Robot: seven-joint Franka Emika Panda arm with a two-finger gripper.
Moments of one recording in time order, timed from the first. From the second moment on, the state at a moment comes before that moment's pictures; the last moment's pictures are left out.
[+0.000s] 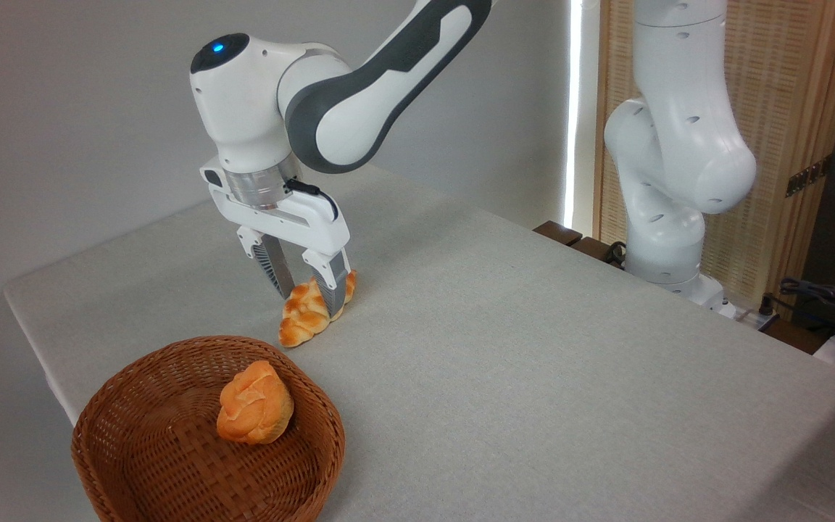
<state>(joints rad) -0.36 0.08 -0.06 -2.02 -0.16 2.03 0.15</state>
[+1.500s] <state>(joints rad) -0.35 -0.08 0.02 -2.00 -0.16 1.98 0.30</state>
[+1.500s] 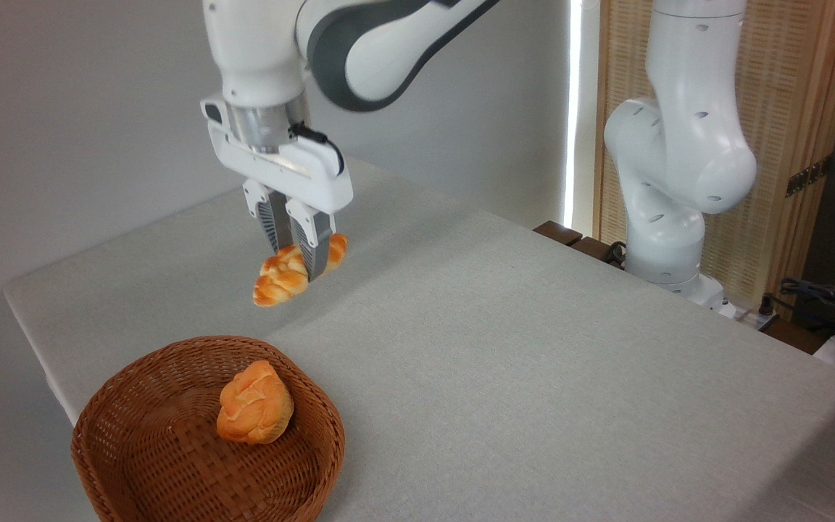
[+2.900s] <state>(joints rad) -0.34 0.11 0.17 -1.96 -0.15 2.55 0.60</state>
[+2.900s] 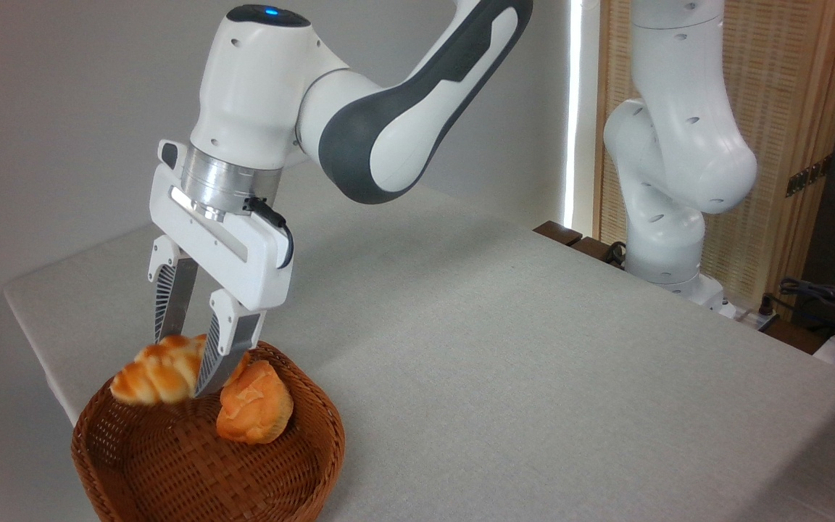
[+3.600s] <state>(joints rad) -0.34 0.11 0.20 -1.93 -0.15 2.48 0.58</state>
